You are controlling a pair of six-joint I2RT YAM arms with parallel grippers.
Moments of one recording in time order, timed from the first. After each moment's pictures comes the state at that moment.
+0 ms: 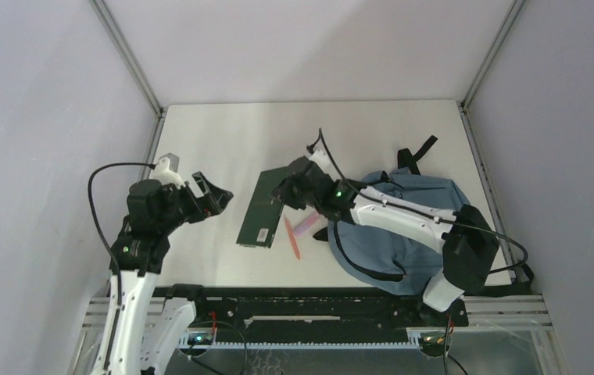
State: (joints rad) left arm -0.02 0.69 0.86 -0.69 0.30 -0.48; right arm 0.98 1.61 1.22 -0.24 0.19 1.22
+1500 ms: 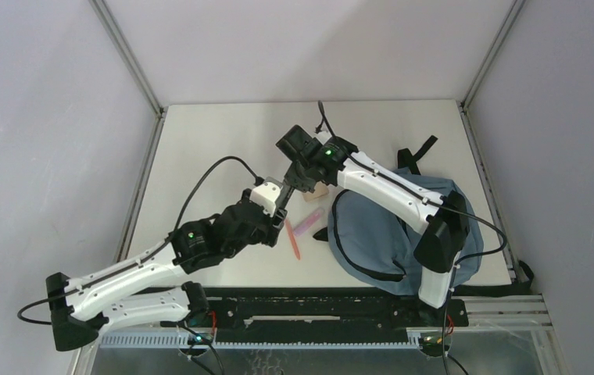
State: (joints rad) left arm -1.06 0.91 0.86 -0.57 -0.44 -0.25; right arm 0.90 1.82 1.81 -1.02 0.27 1.28
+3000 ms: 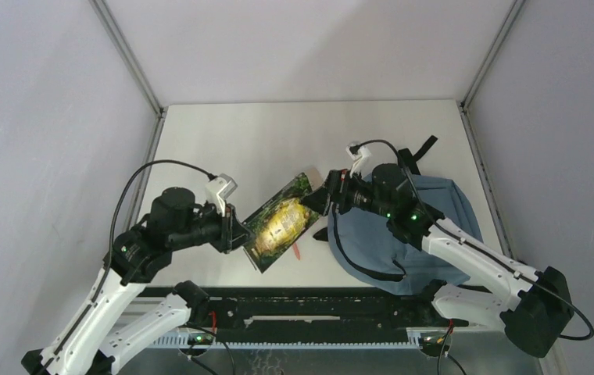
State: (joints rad) left arm -0.62 0.66 0.99 -0.89 0.31 -0.29; right arm 0.72 1.08 0.82 0.00 -0.31 0.68
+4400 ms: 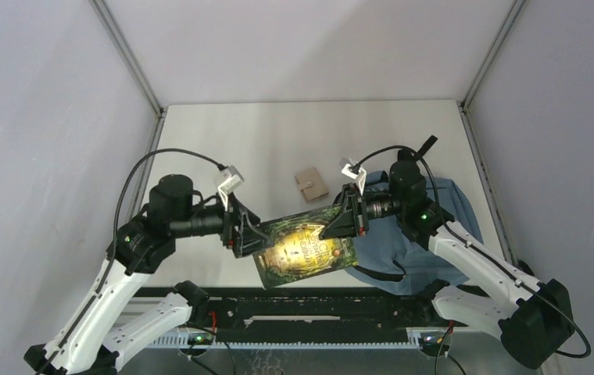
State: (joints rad) left arm -0.59 0.73 1.02 -0.78 0.68 -0.20; right arm 0.59 1.02 0.76 0.08 -1.18 0.45
